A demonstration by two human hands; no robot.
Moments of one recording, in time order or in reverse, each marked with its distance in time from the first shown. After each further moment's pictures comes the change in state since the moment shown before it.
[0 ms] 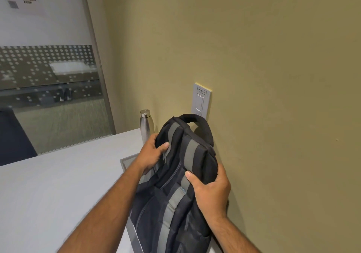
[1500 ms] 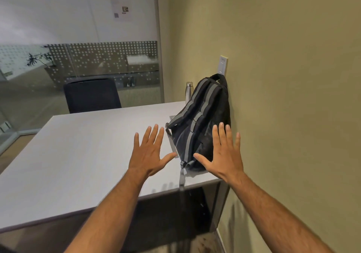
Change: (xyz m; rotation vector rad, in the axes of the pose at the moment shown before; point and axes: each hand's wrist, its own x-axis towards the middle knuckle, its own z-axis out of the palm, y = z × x) left_hand -0.433 -0.050 0.007 1.293 0.345 0.063; right_hand -0.189 -0.018 -0.180 -1.087 -0.515 -0.703
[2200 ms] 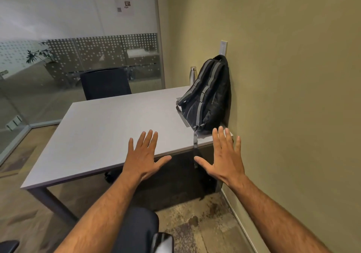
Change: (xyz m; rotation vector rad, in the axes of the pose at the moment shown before) left_hand -0.266 -0.078 -0.057 -0.002 -0.151 0.019; right_hand -0.246 -0.131 -0.062 0.058 -0.055 0.050
